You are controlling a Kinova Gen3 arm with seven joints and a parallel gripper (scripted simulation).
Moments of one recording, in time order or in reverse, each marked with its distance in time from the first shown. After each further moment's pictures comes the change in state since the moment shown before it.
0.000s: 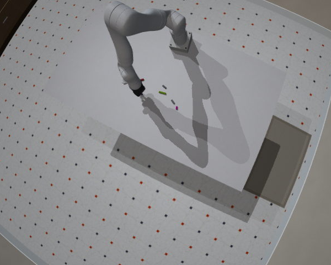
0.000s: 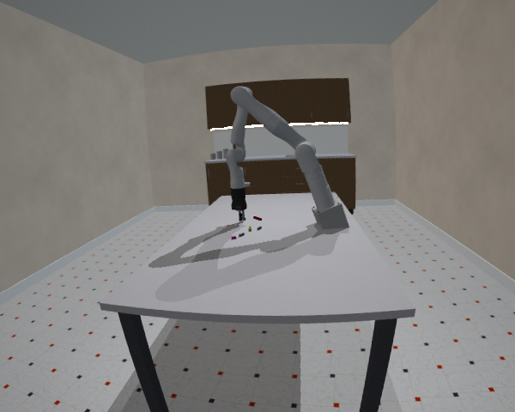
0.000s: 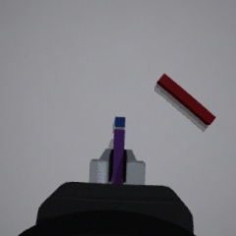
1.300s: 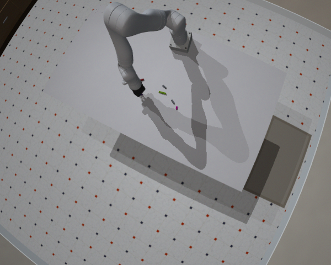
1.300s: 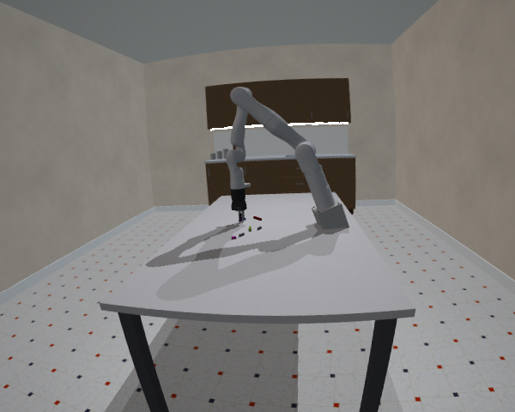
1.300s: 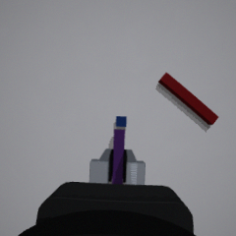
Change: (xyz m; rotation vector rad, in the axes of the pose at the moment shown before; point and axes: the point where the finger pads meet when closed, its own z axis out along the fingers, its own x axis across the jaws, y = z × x) arm -0.001 0.000 0.003 0.000 -0.003 -0.001
